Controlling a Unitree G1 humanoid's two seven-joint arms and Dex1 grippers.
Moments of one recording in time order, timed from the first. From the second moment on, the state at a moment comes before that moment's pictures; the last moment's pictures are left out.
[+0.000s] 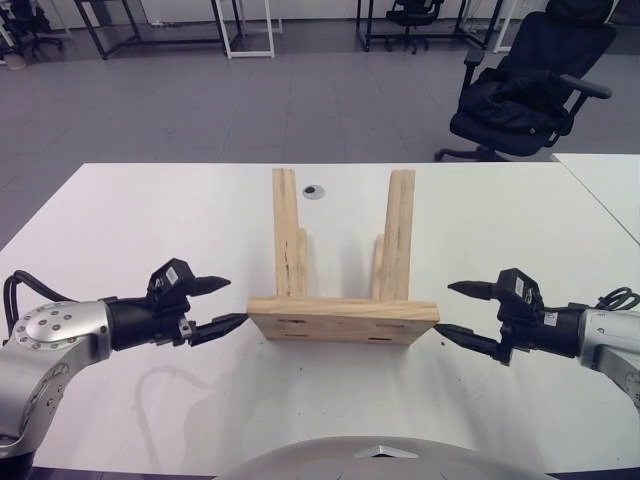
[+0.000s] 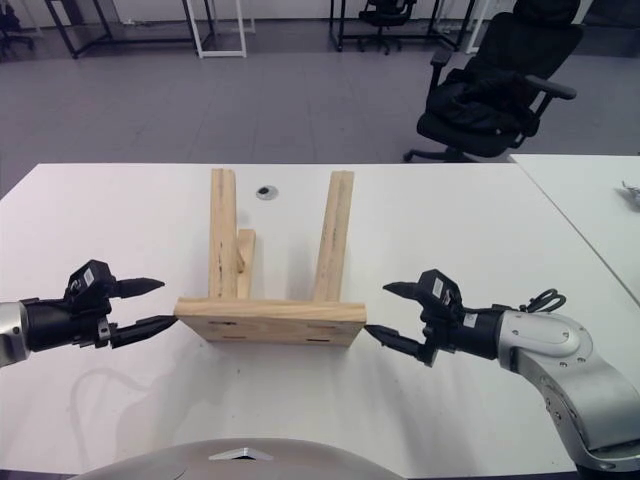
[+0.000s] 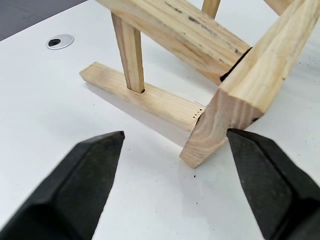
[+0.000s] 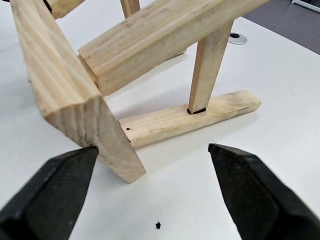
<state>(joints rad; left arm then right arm) 0.25 0.91 0.33 -0.59 -0.62 0.72 -0.96 0.26 -0.85 -0.24 -0.64 0.55 0.68 0.93</state>
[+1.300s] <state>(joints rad) -0.12 0.92 0.02 -0.34 -0.55 0.52 -1.26 -0.01 -0.87 -0.08 -0.45 0.64 0.61 1.13</state>
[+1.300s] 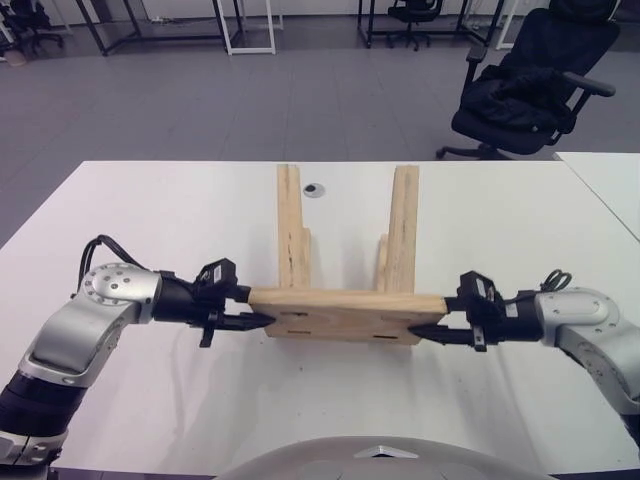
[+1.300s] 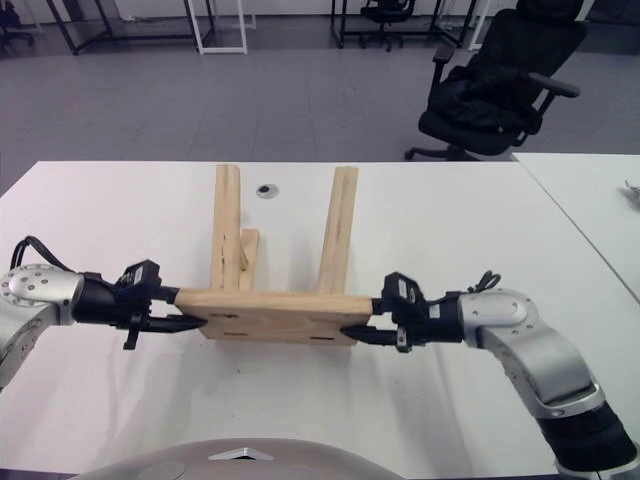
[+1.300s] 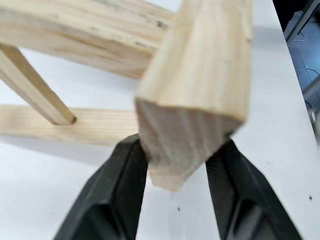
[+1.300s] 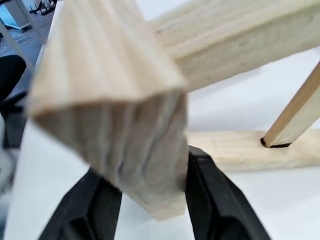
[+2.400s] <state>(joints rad) -0.75 1.11 -0.36 0.31 -1.78 1.61 -1.00 -0.67 -1.14 0.53 0.22 1.92 1.51 1.07</state>
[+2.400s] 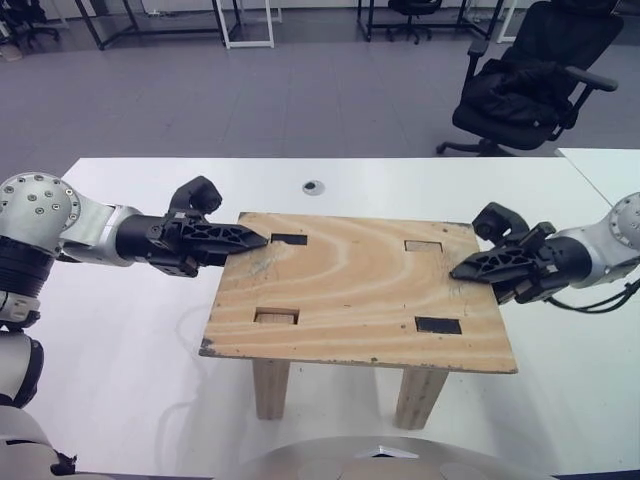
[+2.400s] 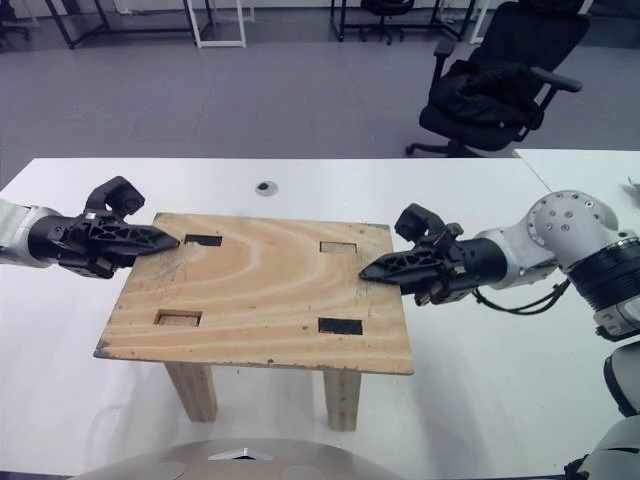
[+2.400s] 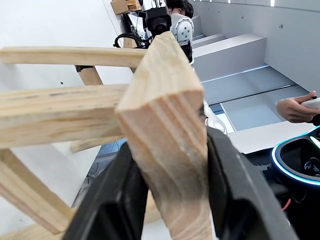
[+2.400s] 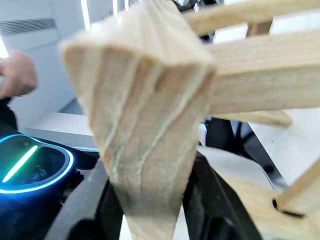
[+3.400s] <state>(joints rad) -0.23 0.74 0.32 0.25 -0.69 0.38 -0.63 -0.18 -0.58 -0.19 0.21 0.77 0.26 0.21</state>
